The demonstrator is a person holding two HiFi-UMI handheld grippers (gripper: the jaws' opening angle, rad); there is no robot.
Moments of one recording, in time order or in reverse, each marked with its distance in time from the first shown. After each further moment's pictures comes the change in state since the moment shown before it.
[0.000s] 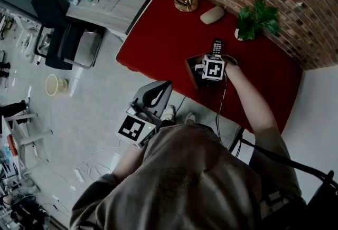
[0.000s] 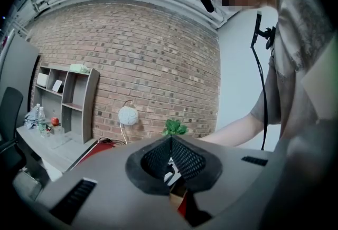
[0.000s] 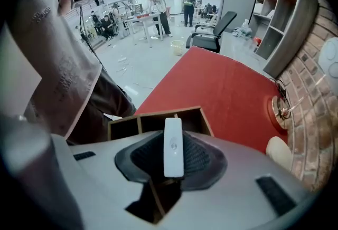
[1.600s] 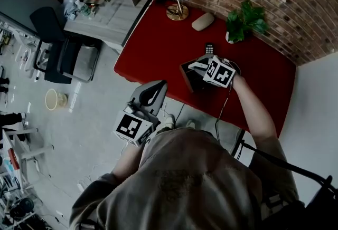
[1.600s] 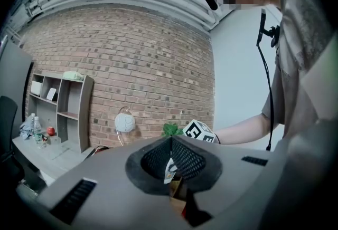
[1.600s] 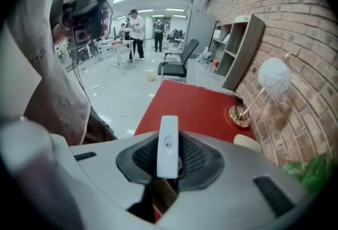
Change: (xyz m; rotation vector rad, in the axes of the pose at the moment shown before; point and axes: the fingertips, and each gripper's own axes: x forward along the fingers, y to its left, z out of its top) left arm -0.003 -0.003 0.012 0.072 -0.037 -0.053; right arm -0.107 -0.005 0.033 0.224 -0.251 -0.267
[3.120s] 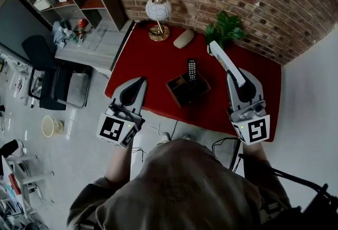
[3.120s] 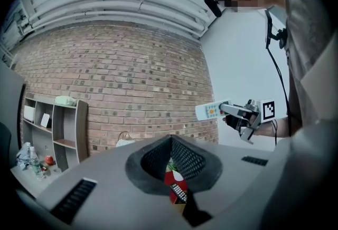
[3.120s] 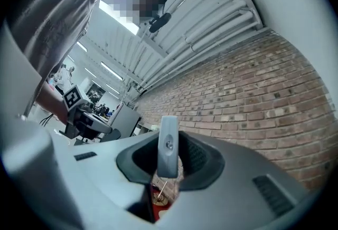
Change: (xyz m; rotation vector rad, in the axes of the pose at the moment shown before) left arm 0.025 0.022 0.074 0.111 -0.096 0.009; right arm -0.363 0.023 0.080 0.060 -1.016 -0.974
